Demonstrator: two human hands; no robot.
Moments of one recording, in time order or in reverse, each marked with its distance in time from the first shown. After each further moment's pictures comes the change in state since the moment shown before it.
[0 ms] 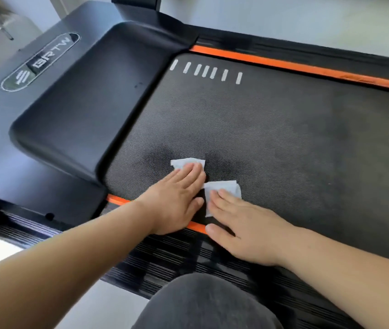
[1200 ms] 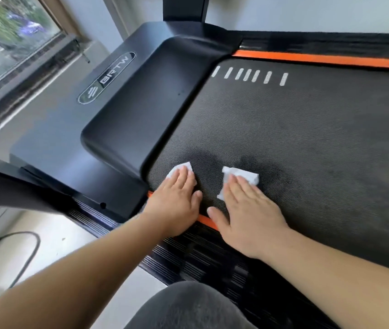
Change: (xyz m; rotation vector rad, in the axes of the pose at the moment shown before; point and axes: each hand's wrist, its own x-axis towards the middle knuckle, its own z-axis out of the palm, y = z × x) left_hand -0.036 -0.012 0.003 -0.101 -0.029 -0.560; right_hand 0.055 -0.025 0.022 -0.039 0.265 0.012
